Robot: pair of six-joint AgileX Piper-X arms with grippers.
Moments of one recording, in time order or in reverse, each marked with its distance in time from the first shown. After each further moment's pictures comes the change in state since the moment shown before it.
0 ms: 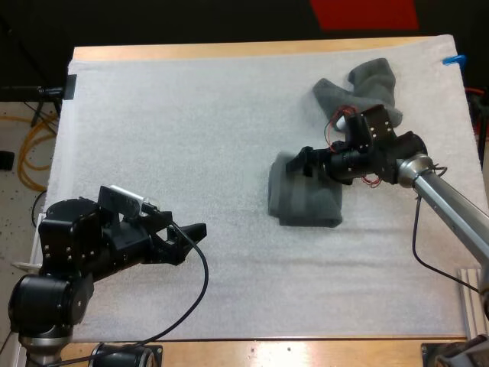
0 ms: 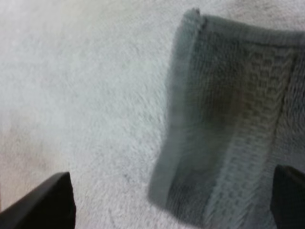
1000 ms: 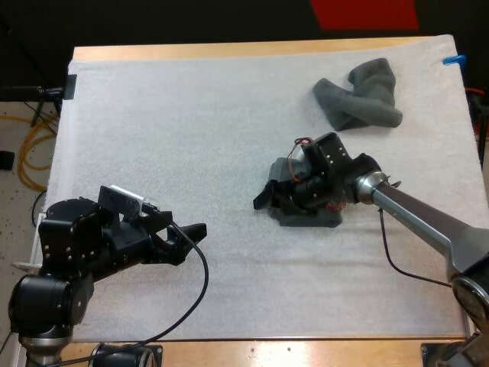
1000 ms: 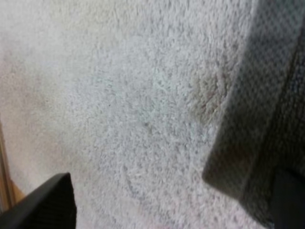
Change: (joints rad) left arm 0.000 0.000 0.000 0.000 0.000 0.001; right arm 0.154 0.137 0.036 -0.110 -0.105 0.085
